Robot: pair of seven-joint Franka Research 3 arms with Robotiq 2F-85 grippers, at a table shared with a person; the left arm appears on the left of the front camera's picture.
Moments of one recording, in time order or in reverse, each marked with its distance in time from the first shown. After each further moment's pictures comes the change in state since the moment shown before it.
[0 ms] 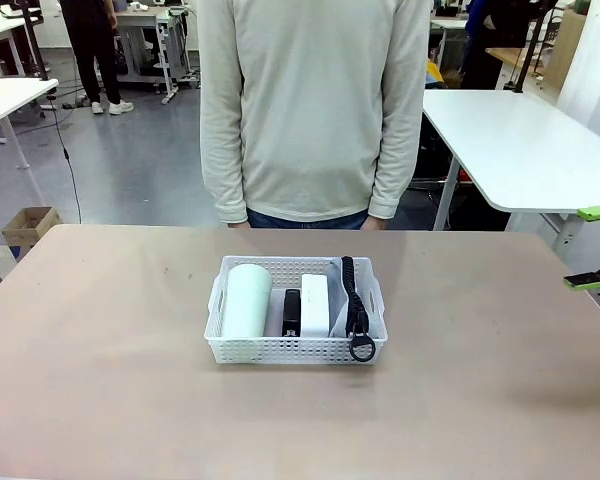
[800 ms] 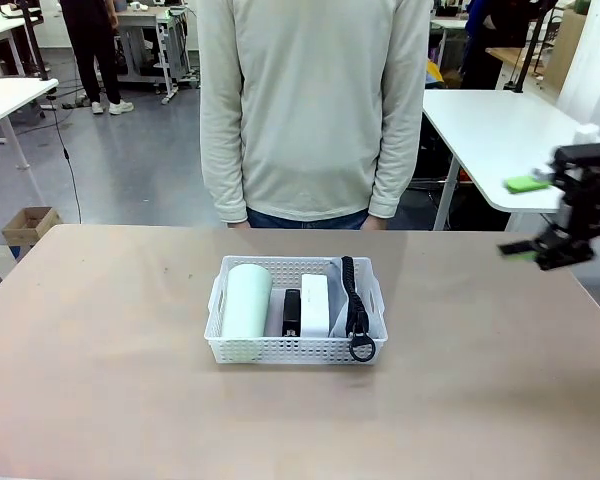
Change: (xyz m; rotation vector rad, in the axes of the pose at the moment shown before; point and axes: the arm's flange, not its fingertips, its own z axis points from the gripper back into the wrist) left arm 0.000 0.000 0.000 0.000 0.000 0.000; right arm -0.011 0.052 -0.069 -0.058 -0.049 0.157
